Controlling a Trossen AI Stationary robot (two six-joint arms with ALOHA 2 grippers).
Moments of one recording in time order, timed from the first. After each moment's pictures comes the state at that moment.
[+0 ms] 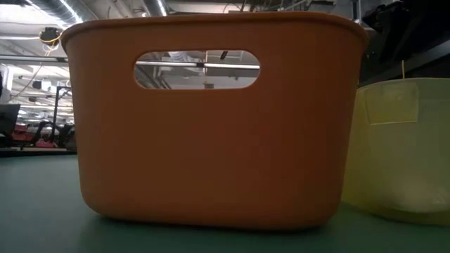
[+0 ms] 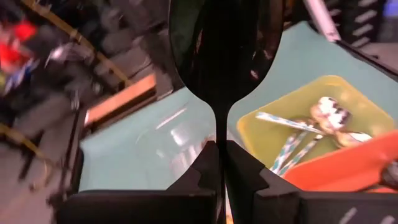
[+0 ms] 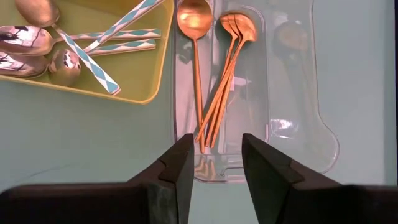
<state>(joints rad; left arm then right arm) -0.14 1.53 1.30 -0.22 -0.12 0.40 0.48 1.08 0.99 -1.06 0.35 0.20</state>
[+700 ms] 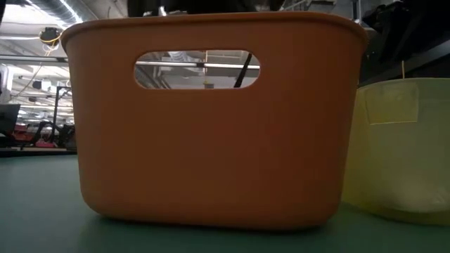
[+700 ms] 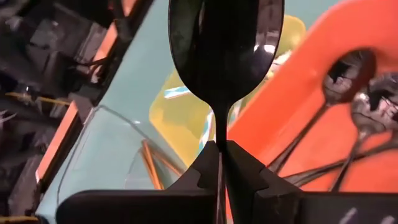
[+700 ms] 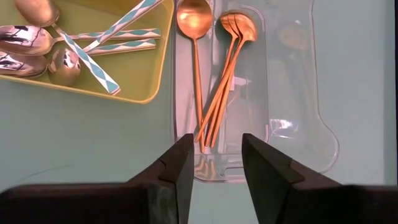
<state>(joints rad) -0.30 1.75 1.30 -0.24 -0.12 0.77 0.48 1.08 0.99 -1.06 0.35 0.20</state>
